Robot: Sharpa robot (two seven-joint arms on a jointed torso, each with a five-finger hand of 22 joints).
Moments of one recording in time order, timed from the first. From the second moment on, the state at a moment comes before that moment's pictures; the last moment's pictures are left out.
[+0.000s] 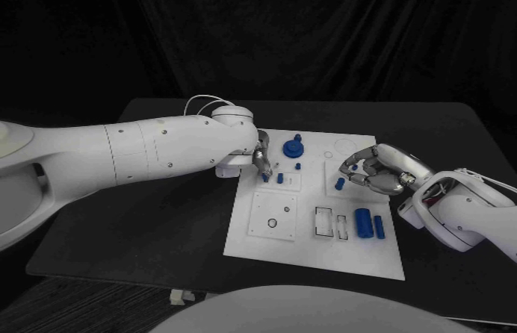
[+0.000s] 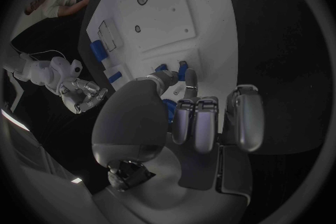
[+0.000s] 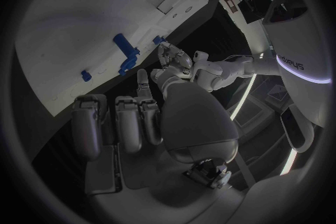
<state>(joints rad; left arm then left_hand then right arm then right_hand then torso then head) 1.33 -0.51 -0.21 1.35 -1.05 0.18 -0.70 1.27 -0.13 0.43 0.19 0.53 0.95 0.05 0.41 1.02 1.46 -0.03 1.57 1.31 1.47 -0.09 1.57 1.31 0.05 1.47 0.02 1.34 1.31 1.14 -1.03 -0.21 1.67 -1.15 -0.48 0.12 1.29 0.00 0.22 0.16 0.48 0.91 0.11 0.26 0.35 1.47 0.04 1.57 1.31 1.46 -0.02 1.57 1.31 0.02 1.47 0.08 1.55 1.31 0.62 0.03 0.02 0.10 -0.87</state>
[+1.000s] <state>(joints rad) 1.32 -0.51 -0.21 1.36 -1.05 0.18 -0.70 1.27 -0.12 0.43 0.19 0.53 0.95 0.06 0.42 1.02 1.46 -0.03 1.57 1.31 1.47 -0.09 1.57 1.31 0.05 1.47 0.02 1.34 1.31 1.14 -1.03 -0.21 1.67 -1.15 -0.48 0.12 1.30 0.00 0.22 0.16 0.48 0.91 0.11 0.26 0.35 1.47 0.04 1.57 1.31 1.46 -0.02 1.57 1.31 0.02 1.47 0.08 1.54 1.31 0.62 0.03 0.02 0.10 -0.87</state>
